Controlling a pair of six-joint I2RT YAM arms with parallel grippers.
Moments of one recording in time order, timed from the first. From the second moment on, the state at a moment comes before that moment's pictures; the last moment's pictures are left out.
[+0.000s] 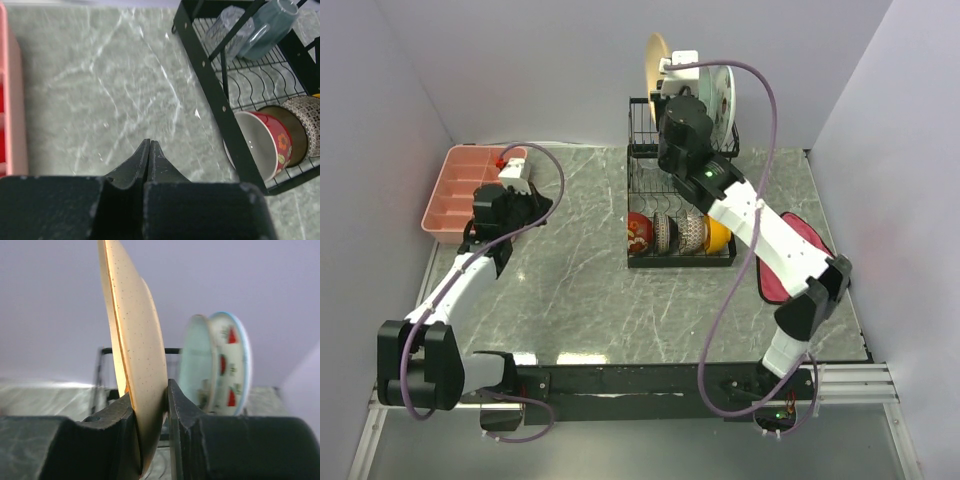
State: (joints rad) left arm -0.09 1.22 0.78 0.19 0.29 -0.18; right arm 0.73 1.69 1.88 -0.07 0.76 -0.16
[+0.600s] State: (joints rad) left arm -0.10 1.21 0.73 0.18 0.29 -0.24; right arm 0.68 1.99 2.18 -0.18 0.98 -0.27
